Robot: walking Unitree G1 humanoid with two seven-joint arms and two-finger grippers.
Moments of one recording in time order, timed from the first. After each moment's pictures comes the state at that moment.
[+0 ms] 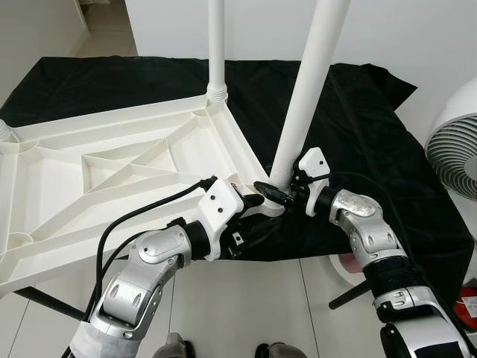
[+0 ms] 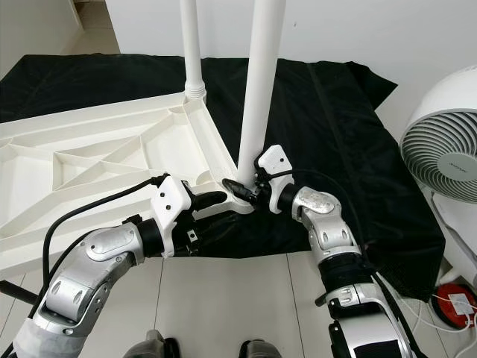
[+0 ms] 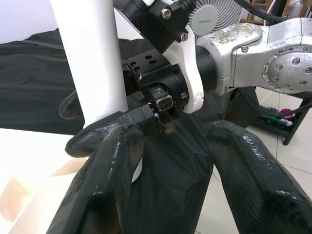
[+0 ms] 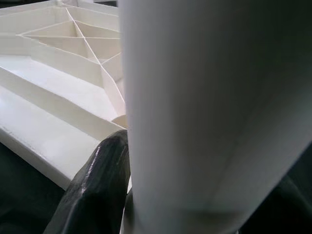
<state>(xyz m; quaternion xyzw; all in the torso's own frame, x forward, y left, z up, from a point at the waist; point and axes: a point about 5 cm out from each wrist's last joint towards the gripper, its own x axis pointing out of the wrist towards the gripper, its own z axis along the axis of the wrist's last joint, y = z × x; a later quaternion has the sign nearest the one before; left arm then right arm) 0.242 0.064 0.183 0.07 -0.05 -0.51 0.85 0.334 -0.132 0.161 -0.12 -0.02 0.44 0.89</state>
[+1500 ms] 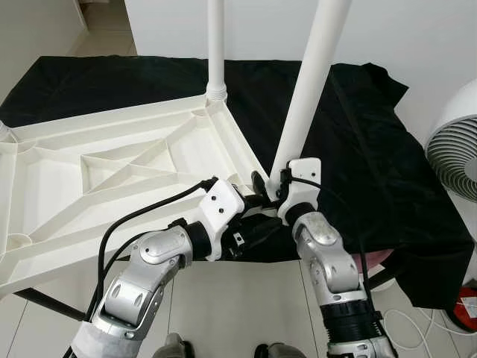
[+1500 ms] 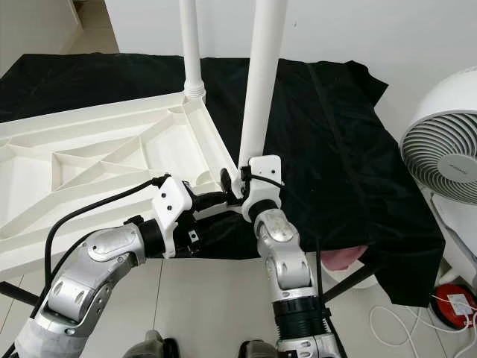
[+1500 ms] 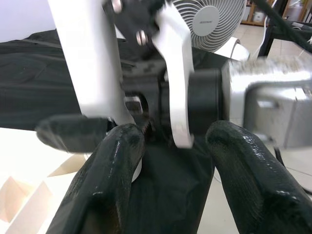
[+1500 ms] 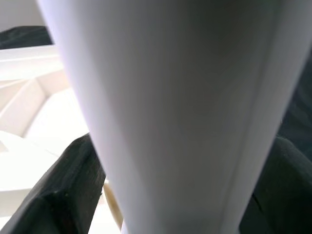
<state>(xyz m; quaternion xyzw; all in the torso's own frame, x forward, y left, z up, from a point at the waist) 0.242 0.063 0.182 0.07 -0.05 -0.51 0.85 0.310 -0.101 0.166 0.00 -0.03 0.15 0.99</state>
